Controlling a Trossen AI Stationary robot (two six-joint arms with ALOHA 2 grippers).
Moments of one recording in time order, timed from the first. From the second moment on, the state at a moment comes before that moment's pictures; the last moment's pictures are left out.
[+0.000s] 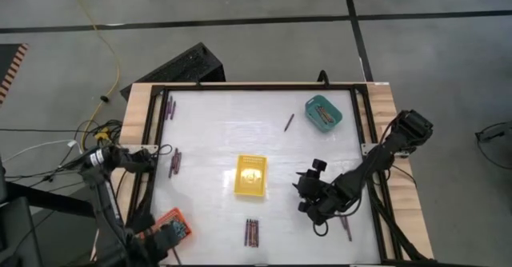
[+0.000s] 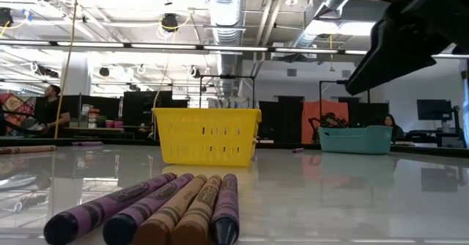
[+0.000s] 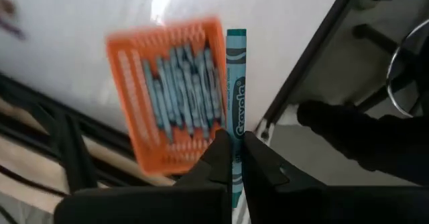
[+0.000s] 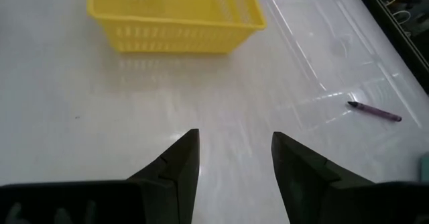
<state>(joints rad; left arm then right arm) -1.08 1.85 1.83 -1.45 -0.07 -1.62 0.67 1.48 0.91 -0.59 0.89 0.72</state>
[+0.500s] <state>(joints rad) -1.19 1.85 1.50 -1.13 0.00 -1.85 0.66 1.48 0.91 -0.50 0.83 0.66</state>
